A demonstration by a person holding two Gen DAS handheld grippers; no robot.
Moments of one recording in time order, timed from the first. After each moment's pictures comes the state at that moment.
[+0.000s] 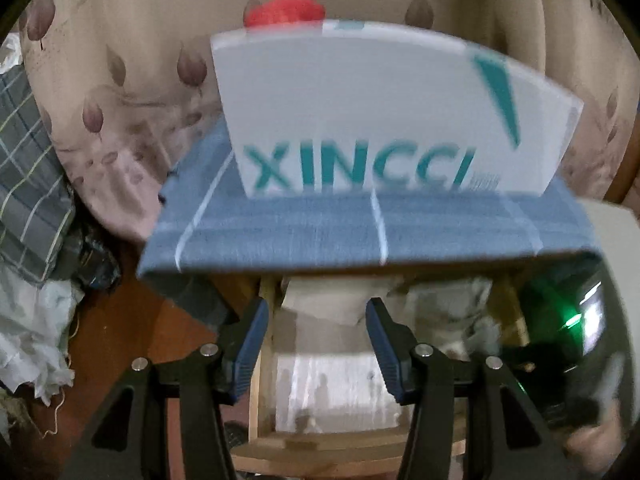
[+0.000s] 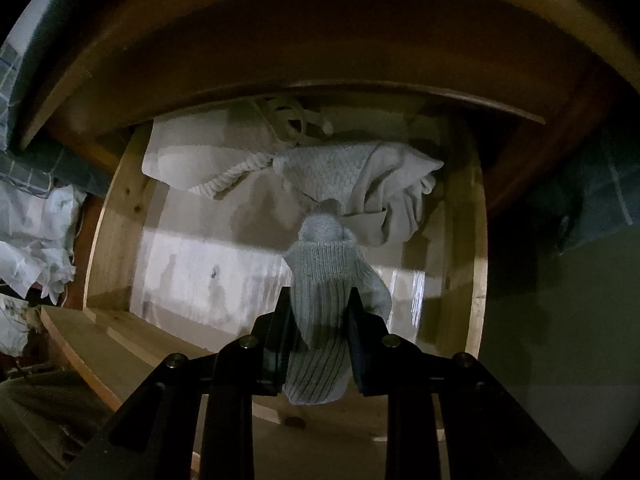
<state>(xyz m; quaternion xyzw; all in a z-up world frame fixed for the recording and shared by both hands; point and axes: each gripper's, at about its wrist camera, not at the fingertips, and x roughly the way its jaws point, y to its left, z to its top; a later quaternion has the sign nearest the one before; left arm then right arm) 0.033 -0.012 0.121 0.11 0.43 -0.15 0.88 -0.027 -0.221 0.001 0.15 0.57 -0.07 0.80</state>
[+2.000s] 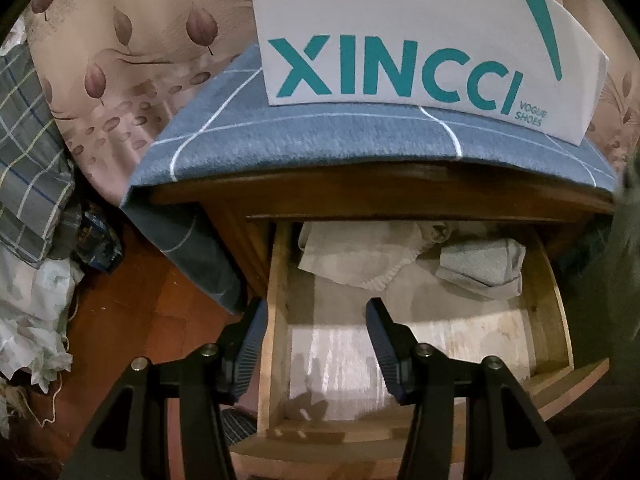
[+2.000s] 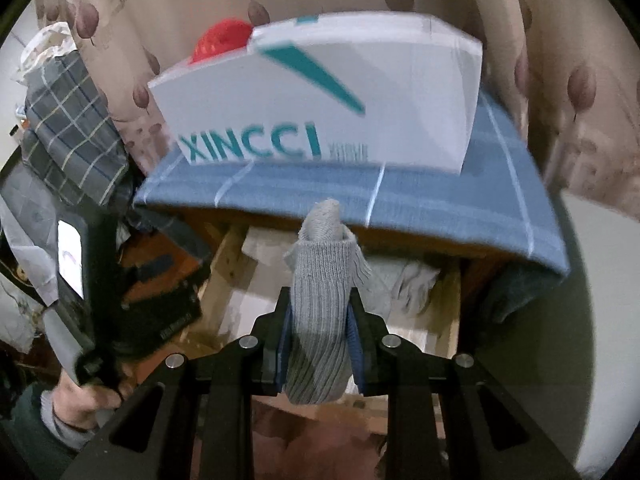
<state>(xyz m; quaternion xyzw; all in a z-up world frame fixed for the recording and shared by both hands) 0.037 0.011 0.067 0.10 0.45 -0.14 0.87 -0.057 -0.184 0.170 0.10 0.44 -0.05 0.89</state>
